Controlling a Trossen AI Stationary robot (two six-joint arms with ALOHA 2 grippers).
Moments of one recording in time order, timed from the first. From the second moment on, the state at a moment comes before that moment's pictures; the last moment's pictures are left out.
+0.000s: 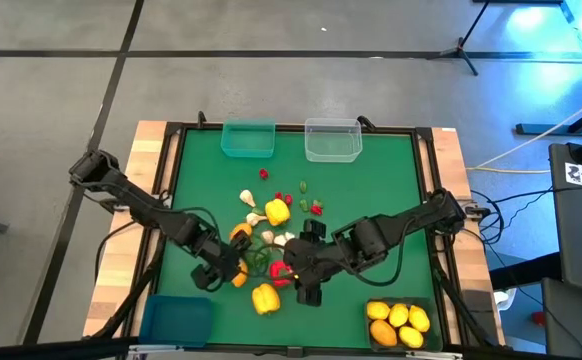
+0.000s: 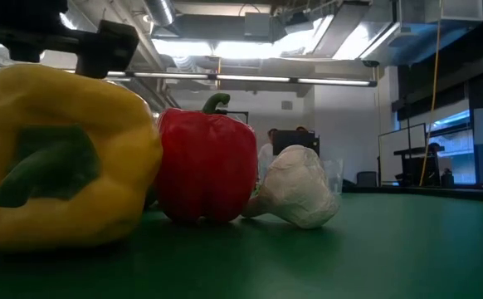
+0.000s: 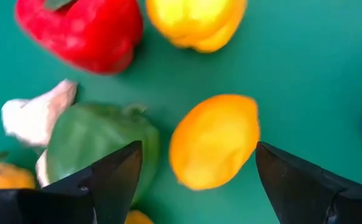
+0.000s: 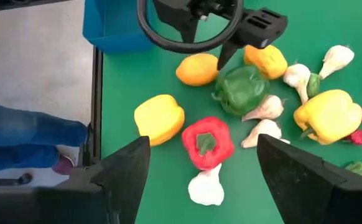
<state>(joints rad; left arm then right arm) -0.49 1.43 0.88 -0.57 -0.03 0.36 0.44 2.06 2.31 -1.19 0.21 0.49</state>
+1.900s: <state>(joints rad) -0.16 1.13 1.02 -0.18 0.01 -0.29 0.66 1.94 2.31 -1.07 0.88 0.64</state>
